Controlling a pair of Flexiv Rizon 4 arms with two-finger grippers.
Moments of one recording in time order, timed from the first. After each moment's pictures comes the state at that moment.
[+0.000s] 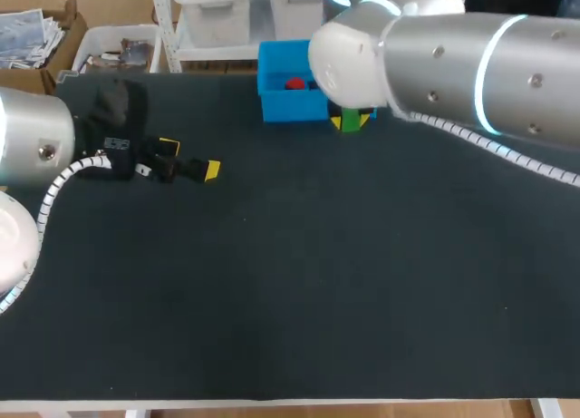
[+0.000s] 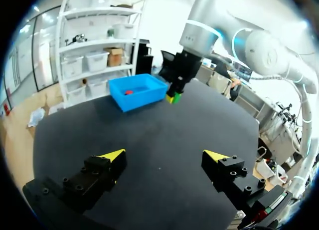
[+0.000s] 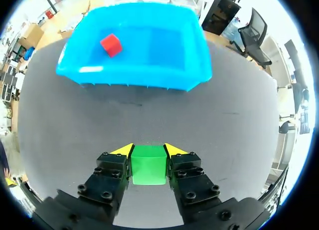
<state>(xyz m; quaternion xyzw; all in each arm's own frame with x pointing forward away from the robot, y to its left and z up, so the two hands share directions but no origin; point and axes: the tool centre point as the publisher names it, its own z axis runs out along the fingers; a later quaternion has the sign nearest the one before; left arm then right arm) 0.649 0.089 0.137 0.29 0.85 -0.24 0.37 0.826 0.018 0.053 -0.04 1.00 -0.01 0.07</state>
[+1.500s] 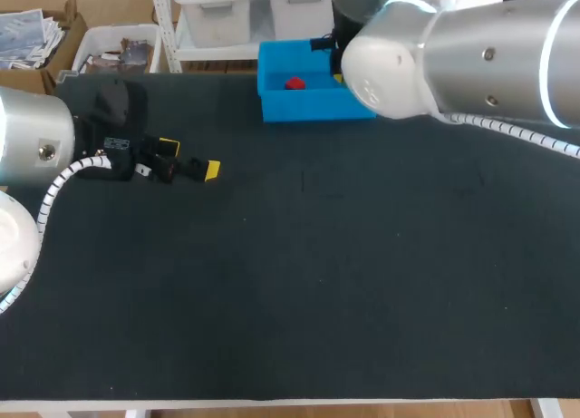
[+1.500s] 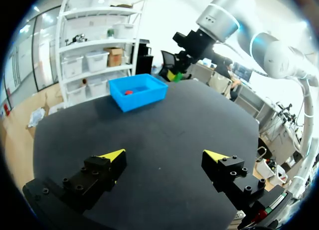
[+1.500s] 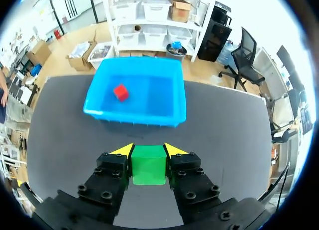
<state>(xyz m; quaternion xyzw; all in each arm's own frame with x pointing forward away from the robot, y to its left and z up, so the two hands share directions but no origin) 0.649 0.089 0.137 0.29 0.85 -0.24 0.37 0.856 0.017 0.120 -0.04 0.98 0.01 0.21</state>
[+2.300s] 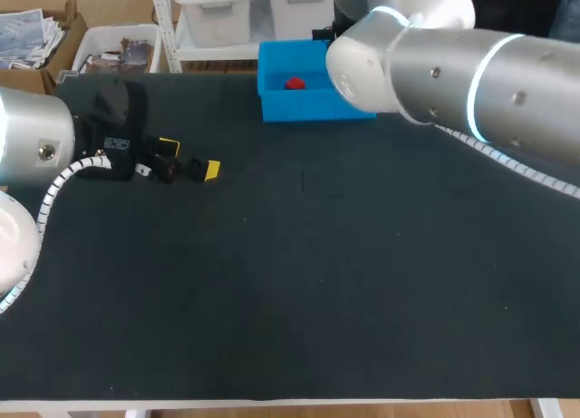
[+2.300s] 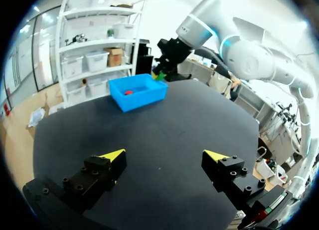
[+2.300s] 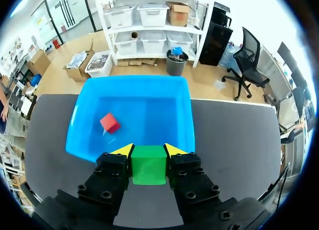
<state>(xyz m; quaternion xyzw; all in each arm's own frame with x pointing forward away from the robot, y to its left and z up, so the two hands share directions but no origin) 0.649 0.089 0.137 0.29 0.85 -0.24 0.37 0.941 0.016 0.081 -0.02 0.97 0.03 0.23</state>
